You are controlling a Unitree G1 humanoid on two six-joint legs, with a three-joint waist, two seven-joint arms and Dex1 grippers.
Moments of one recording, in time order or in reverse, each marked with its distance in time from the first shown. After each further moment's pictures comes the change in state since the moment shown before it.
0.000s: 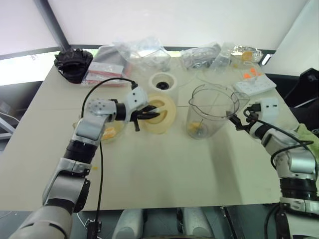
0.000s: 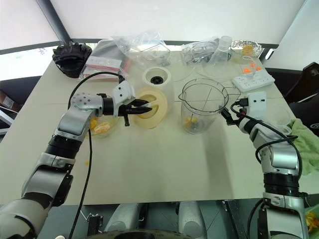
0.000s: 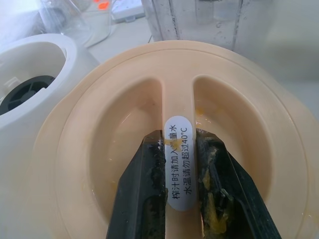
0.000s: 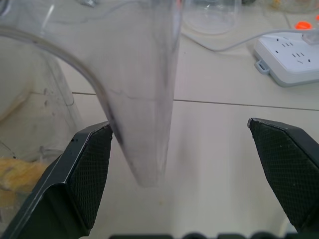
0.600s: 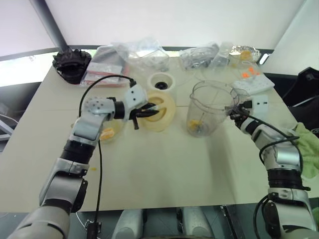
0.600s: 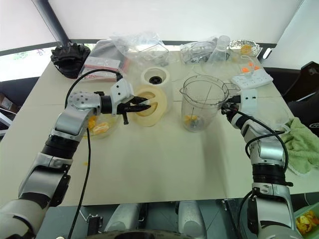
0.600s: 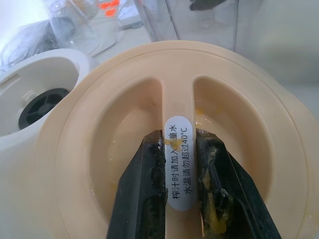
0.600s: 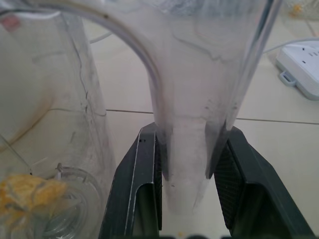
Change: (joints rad) left arm 0.003 0.034 -0.003 -0.039 -0.020 0.009 0.036; right arm -0.084 0.066 0.016 0.150 -0.044 -0.114 0.023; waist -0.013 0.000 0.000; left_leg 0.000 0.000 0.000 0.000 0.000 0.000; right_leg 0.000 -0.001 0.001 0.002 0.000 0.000
